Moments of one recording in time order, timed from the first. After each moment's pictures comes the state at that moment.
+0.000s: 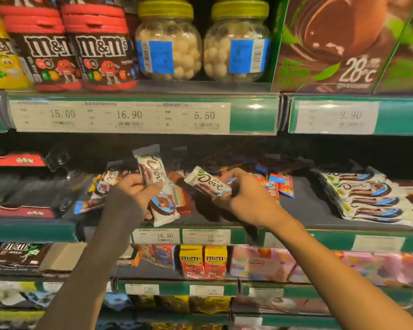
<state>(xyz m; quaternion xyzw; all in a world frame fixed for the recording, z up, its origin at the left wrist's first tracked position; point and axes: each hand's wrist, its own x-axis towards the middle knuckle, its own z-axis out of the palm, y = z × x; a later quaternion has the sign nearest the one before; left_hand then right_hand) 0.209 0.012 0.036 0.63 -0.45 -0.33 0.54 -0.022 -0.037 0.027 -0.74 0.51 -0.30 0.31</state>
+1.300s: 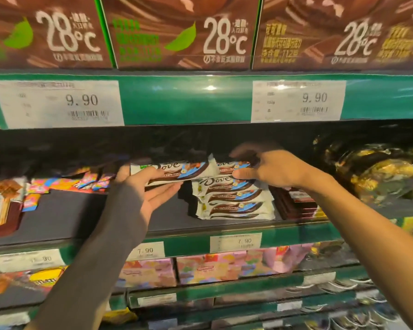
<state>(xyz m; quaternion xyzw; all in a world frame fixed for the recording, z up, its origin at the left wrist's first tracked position) -0.098 -0.038 0.042 0.41 -0.26 -0.59 0.64 -0.354 -0.101 0.061 -0.79 0.54 -0.19 0.21</state>
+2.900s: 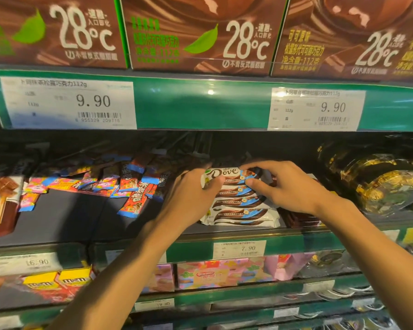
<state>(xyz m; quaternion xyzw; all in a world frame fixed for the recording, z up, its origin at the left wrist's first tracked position) -0.148 -0.079 0.014 0.61 -0.69 -0.25 0.32 -0.374 -0.090 0.036 -0.82 0.51 -0.19 0.14</state>
